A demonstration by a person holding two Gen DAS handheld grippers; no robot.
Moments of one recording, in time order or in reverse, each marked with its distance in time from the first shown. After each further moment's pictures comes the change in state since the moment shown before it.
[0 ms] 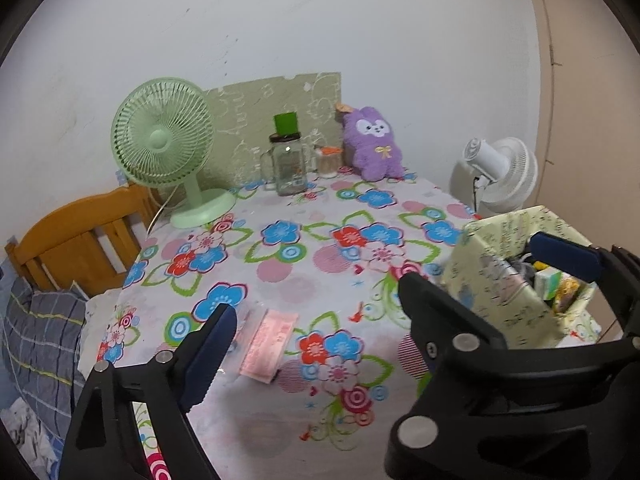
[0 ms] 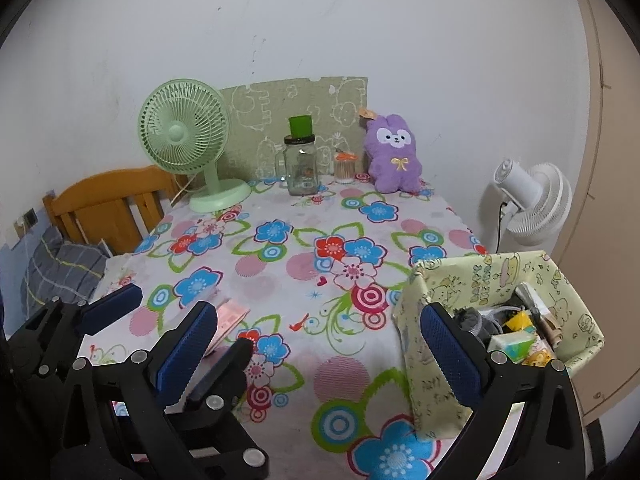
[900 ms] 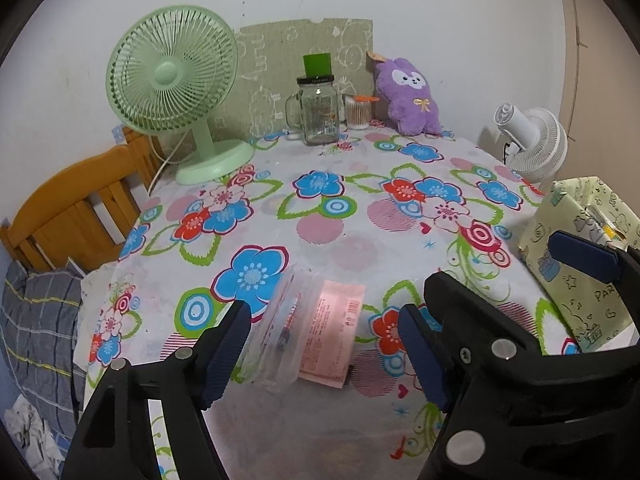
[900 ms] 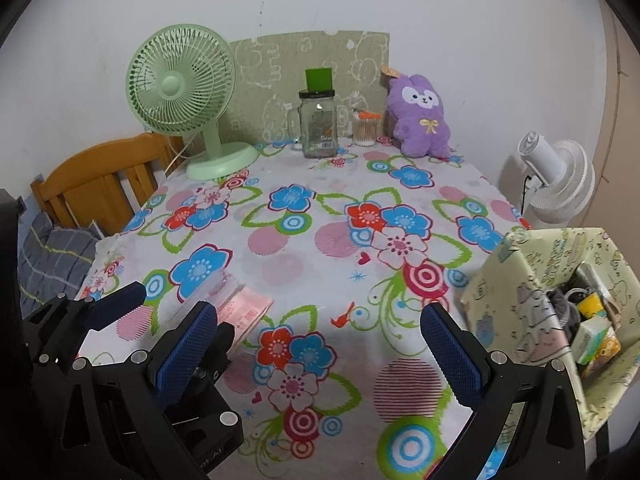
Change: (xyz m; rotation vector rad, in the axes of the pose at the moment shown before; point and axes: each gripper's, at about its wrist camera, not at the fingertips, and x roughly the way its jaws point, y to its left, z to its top) left arm 0.070 0.065 -0.016 -0.007 0.141 -0.003; right arm 0.082 0.047 -0.009 0.015 0.119 -0.004
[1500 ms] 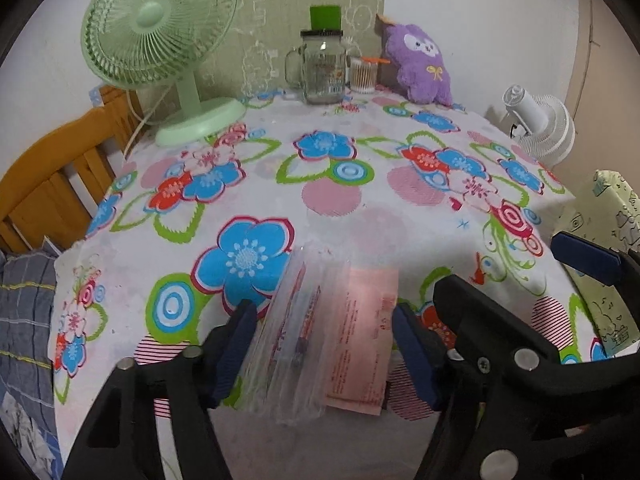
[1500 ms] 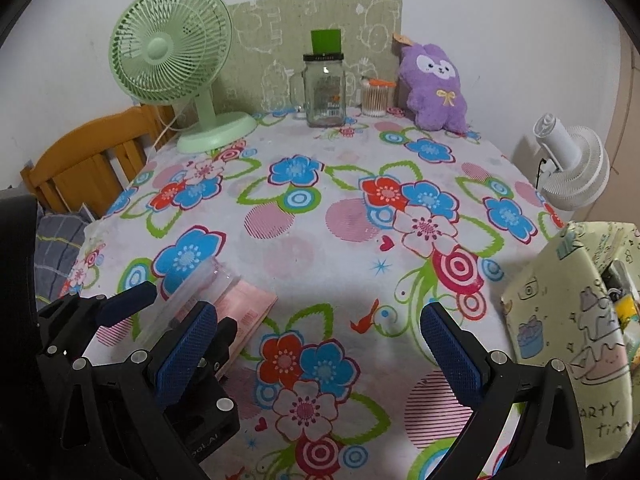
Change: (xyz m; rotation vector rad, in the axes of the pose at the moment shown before) left arm 0.057 0.024 0.000 -0.027 0.125 -0.064; right arm 0.051 0.012 0.002 -0.004 0.098 -0.009
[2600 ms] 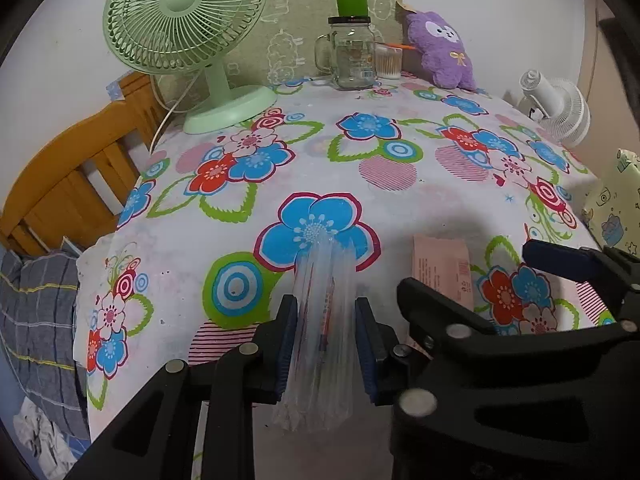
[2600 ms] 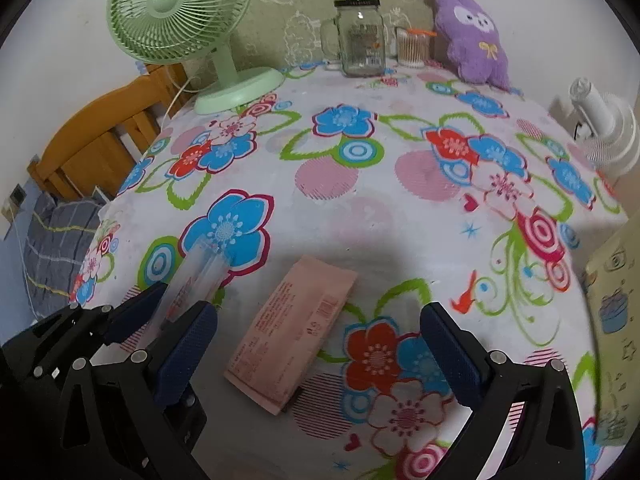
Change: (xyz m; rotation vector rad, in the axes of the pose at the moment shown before) left arm -0.003 0.039 -0.014 0.044 0.020 0.073; right arm 0.044 0.042 -0.002 0.050 0.154 0.088
